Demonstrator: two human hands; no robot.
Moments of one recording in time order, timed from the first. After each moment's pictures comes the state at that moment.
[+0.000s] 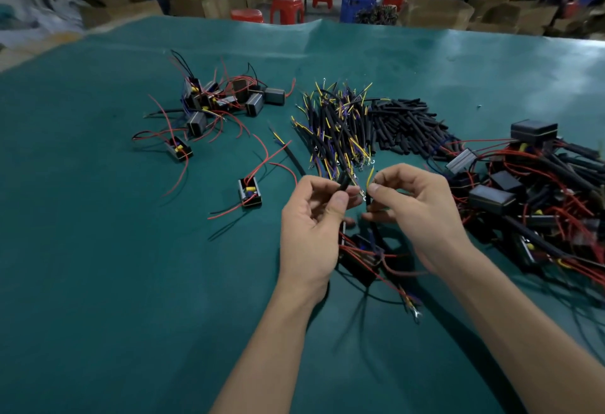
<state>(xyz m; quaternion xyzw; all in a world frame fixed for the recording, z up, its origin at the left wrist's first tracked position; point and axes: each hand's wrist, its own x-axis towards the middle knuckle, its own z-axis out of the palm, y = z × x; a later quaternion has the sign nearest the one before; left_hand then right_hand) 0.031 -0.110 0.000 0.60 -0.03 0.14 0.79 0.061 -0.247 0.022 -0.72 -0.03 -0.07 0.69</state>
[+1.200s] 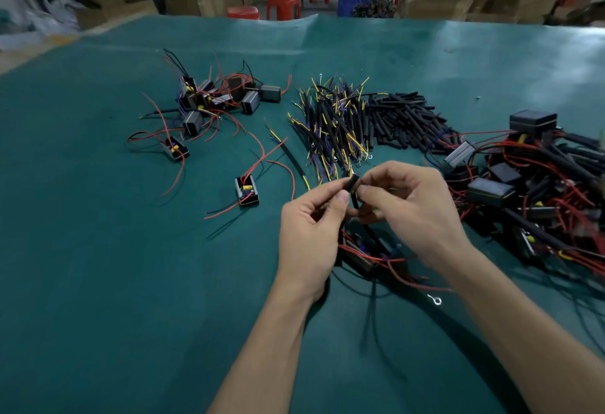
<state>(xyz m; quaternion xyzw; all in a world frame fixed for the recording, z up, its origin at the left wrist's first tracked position) 0.031 -0.111 0.000 0.61 -0.01 0.10 0.79 0.053 -0.246 0.028 -0.78 -0.07 -0.10 0.61</state>
